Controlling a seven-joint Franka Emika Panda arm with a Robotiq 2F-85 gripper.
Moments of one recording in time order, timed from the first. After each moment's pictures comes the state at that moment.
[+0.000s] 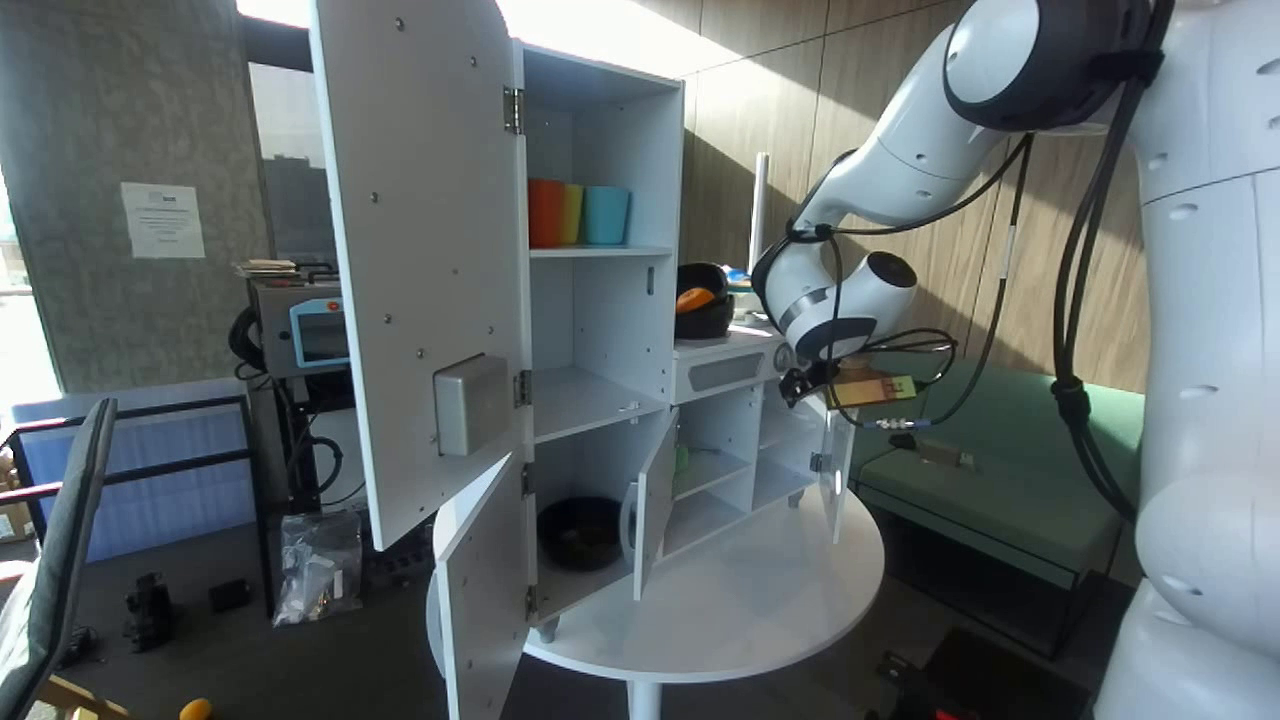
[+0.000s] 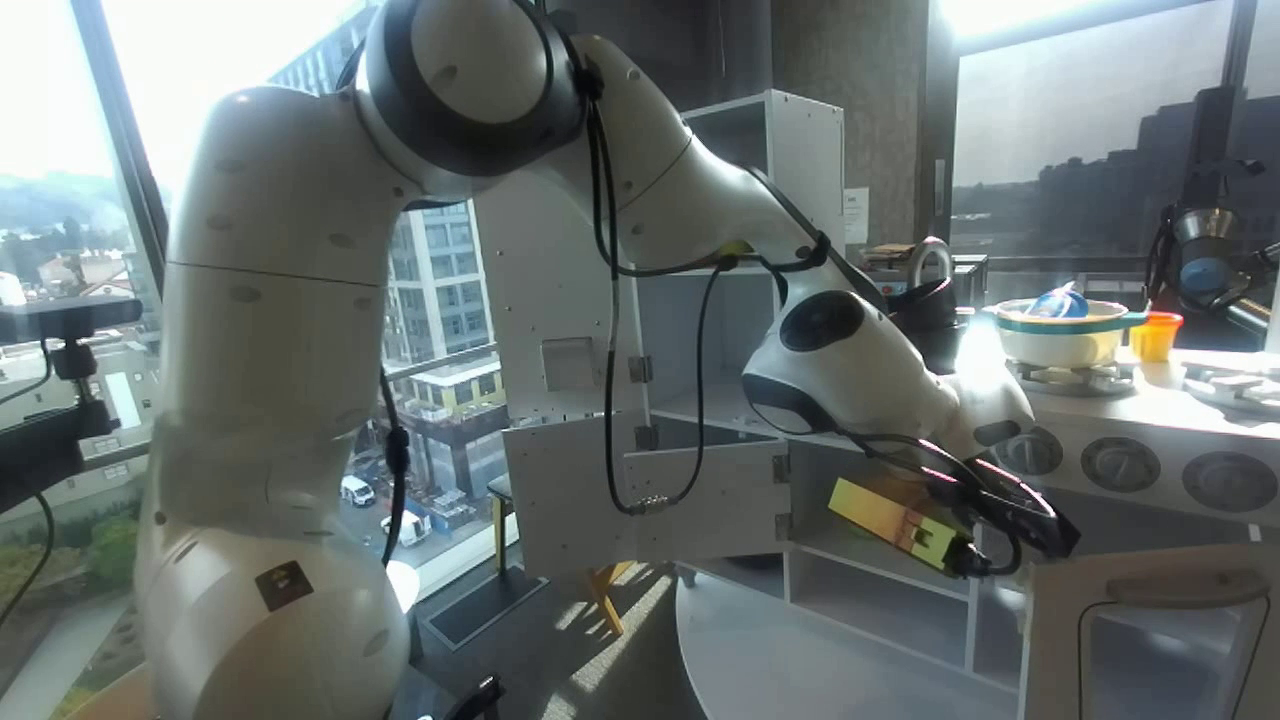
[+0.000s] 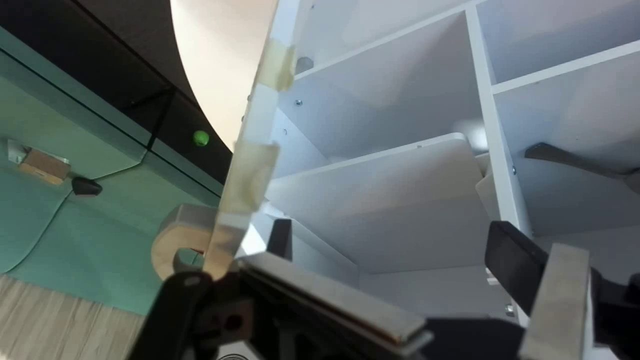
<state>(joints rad) -0.12 0.27 -0.29 -2.20 1.49 3.28 -1.40</state>
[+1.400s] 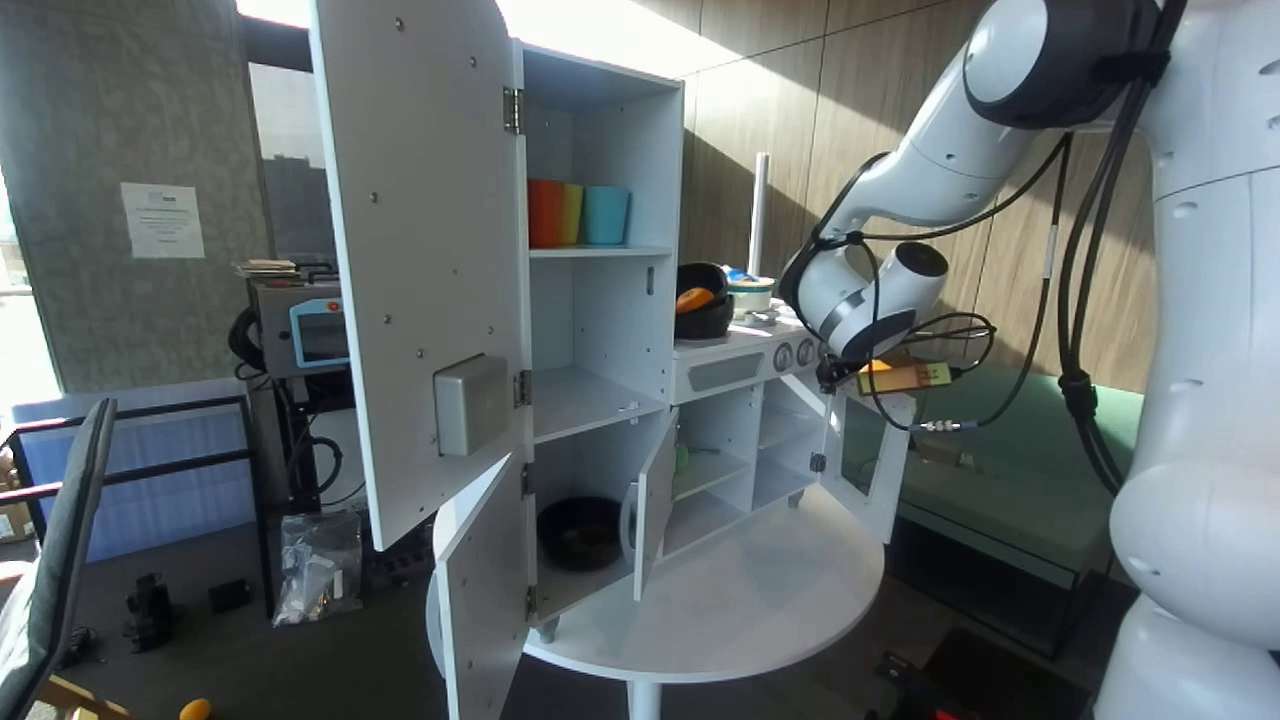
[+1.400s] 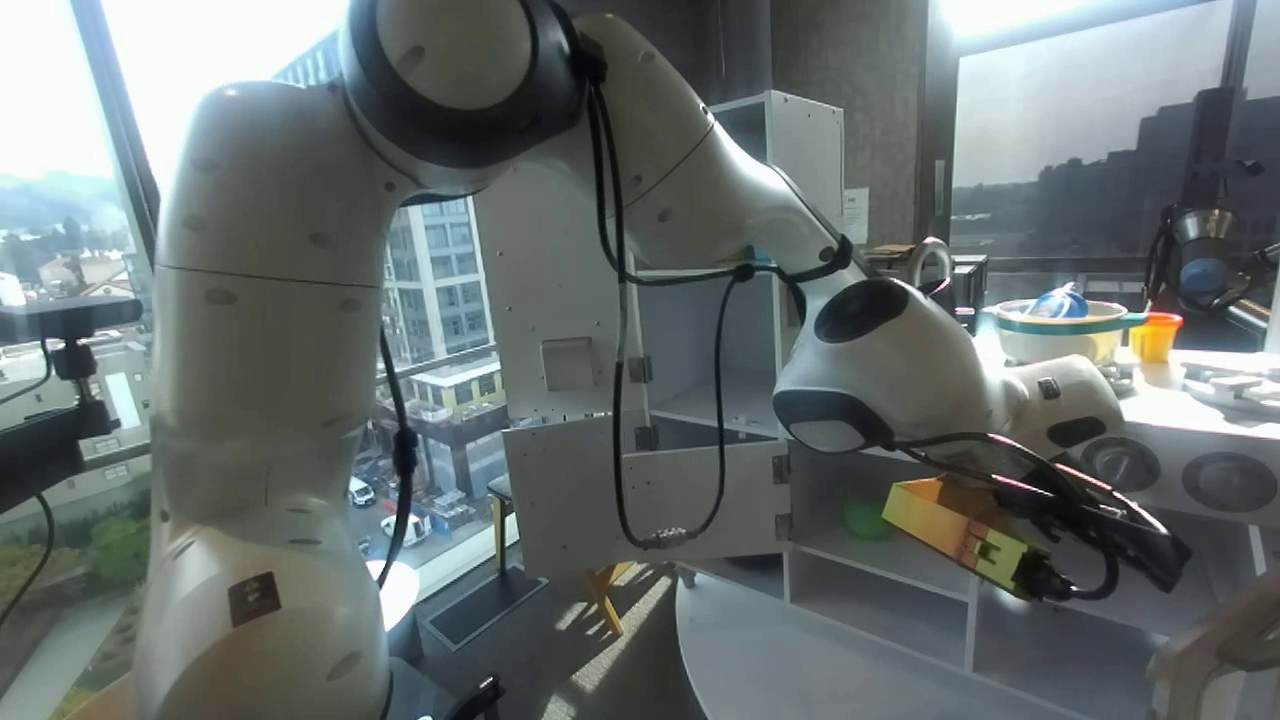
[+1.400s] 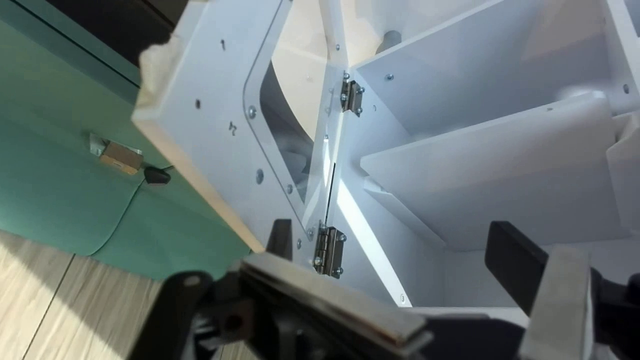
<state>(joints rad) -0.25 0.24 -0.28 -2.24 1.21 3.34 -1.15</state>
